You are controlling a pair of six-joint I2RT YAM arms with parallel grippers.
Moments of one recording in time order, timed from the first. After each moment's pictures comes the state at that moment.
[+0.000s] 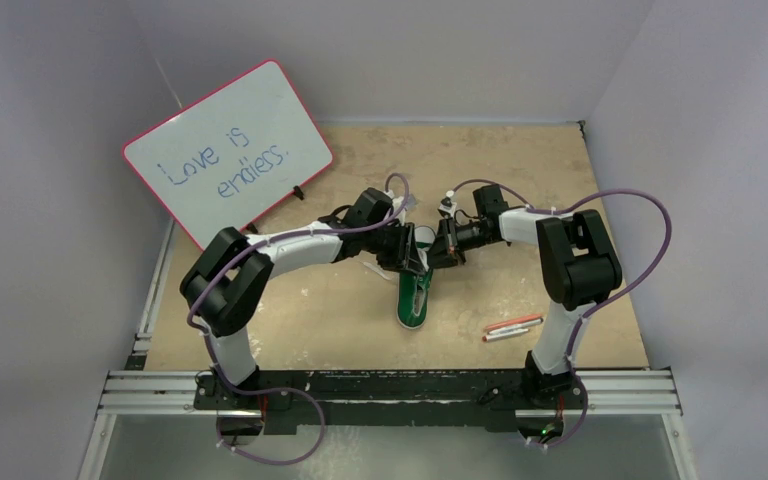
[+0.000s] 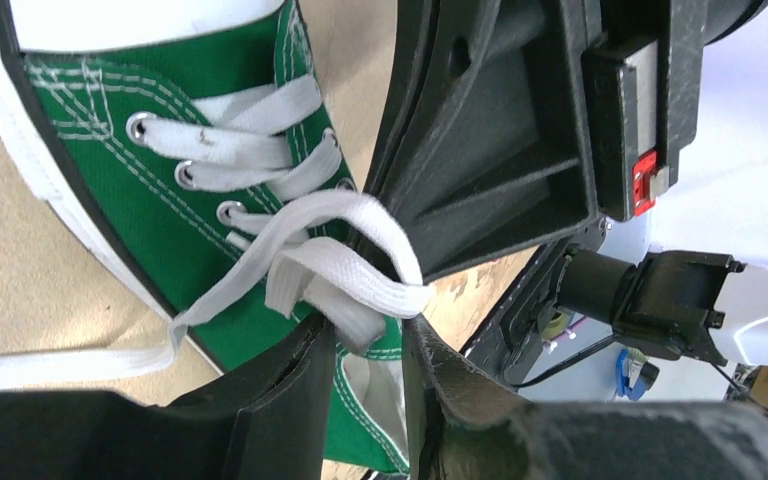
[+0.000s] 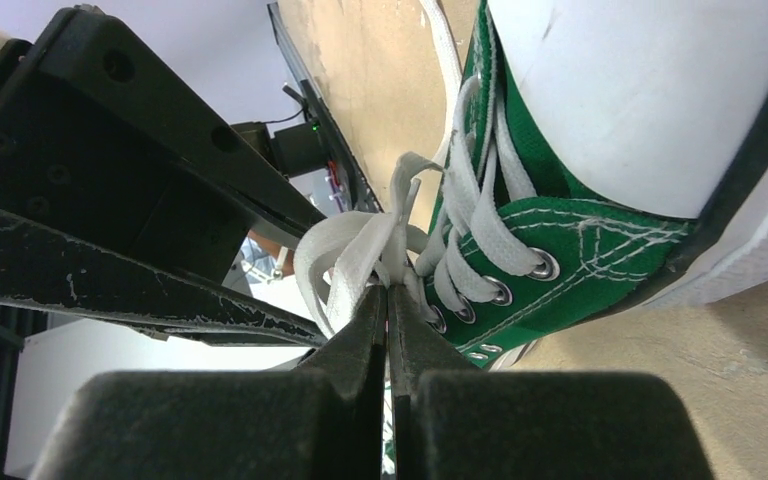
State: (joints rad) left arm -0.72 1.79 1.11 -0.10 0.51 -0.68; right arm 0.23 1.88 0.99 -0.32 -1.14 0.44
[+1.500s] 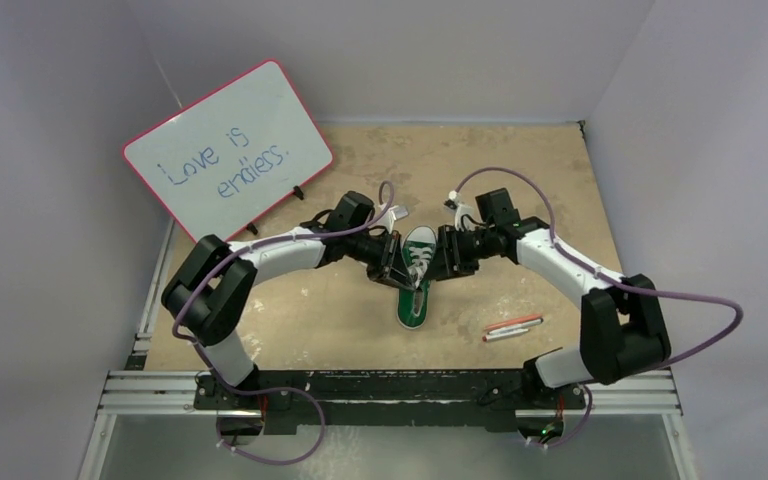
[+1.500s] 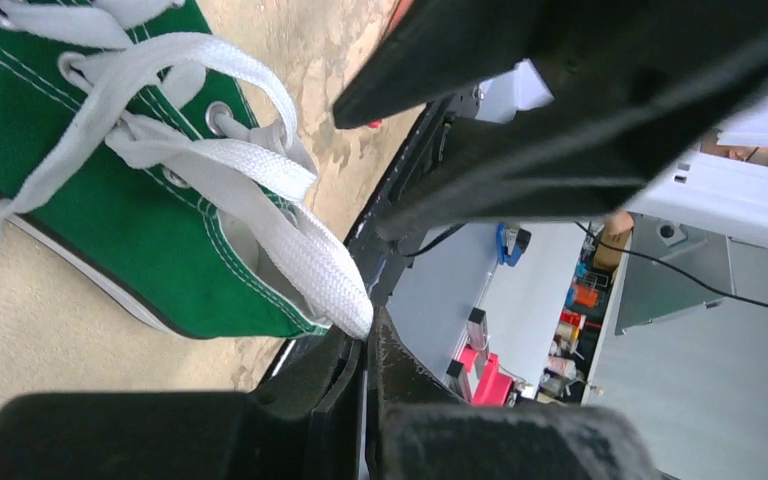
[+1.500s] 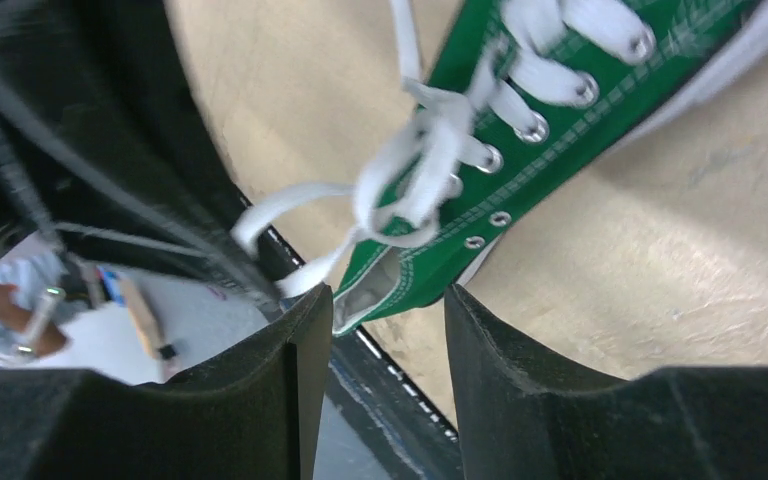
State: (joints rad) left arm -0.67 1.71 1.00 -0.07 0.88 -0.75; right arm 0.35 1.41 0.90 -0.53 -0.71 0.27
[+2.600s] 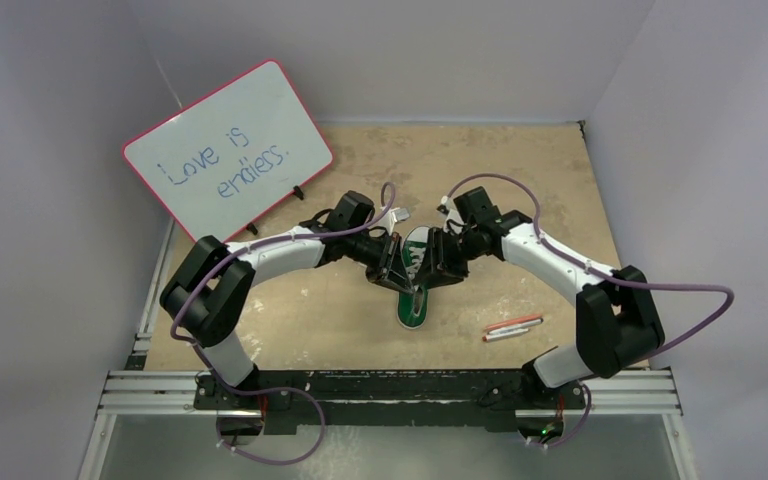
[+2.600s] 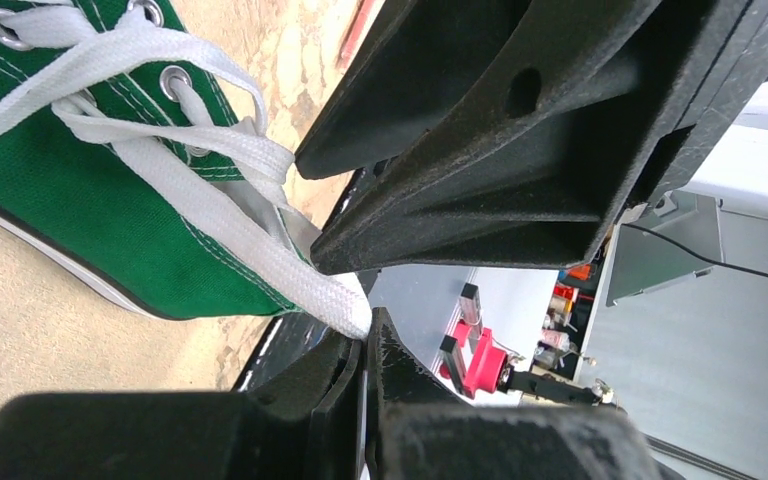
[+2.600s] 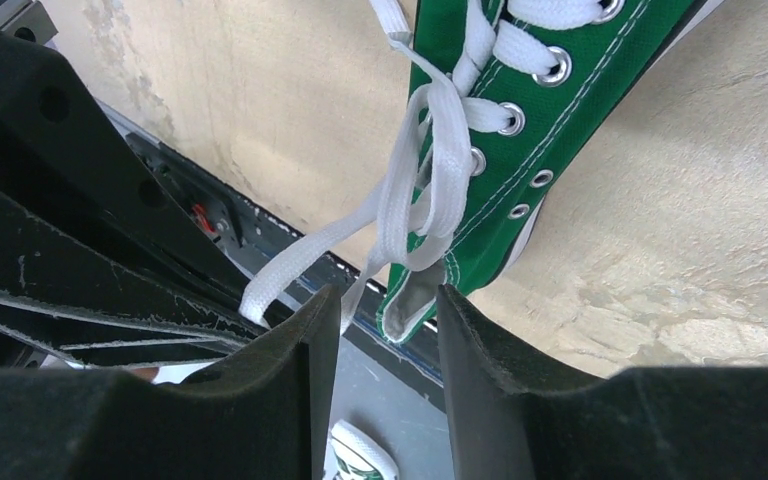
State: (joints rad) left arm -0.66 1.70 1.01 -0.12 0.94 -0.72; right arm 0.46 1.48 0.97 -0.63 -0.54 0.61
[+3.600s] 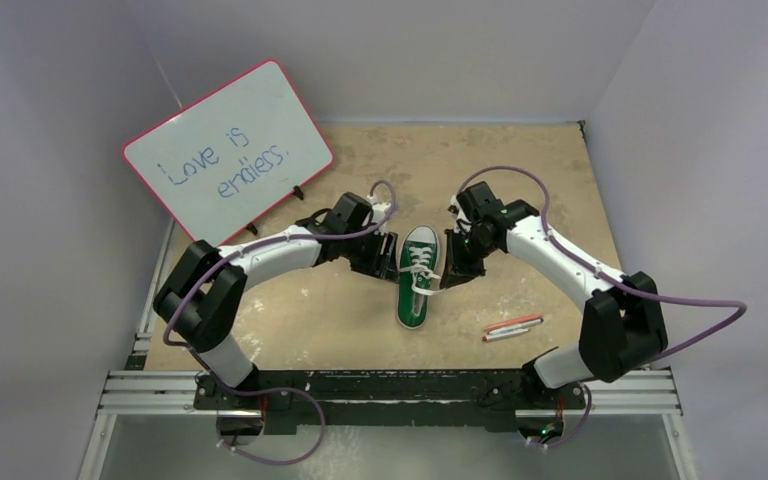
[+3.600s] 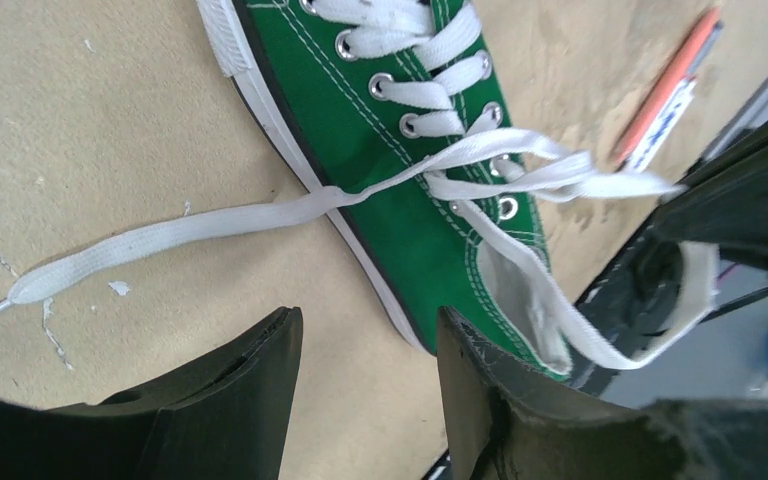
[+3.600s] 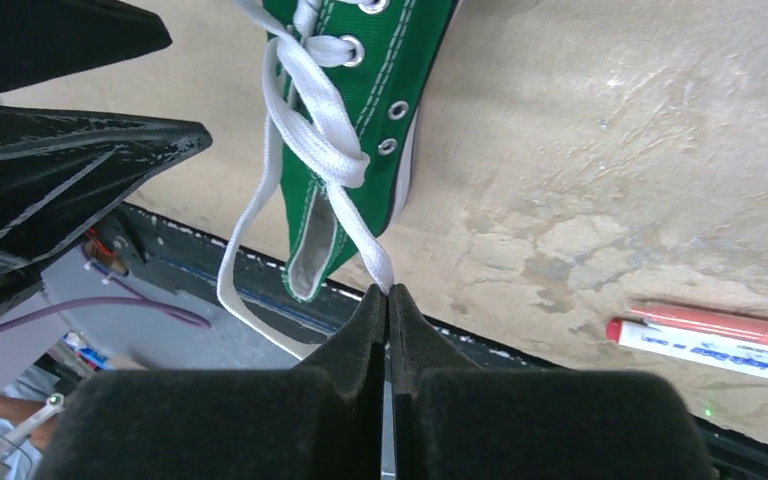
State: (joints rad) left arm -0.65 1.65 1.02 -0.28 0.45 -0.42; right arm 0.46 1.45 1.06 -0.90 -0.33 0.53
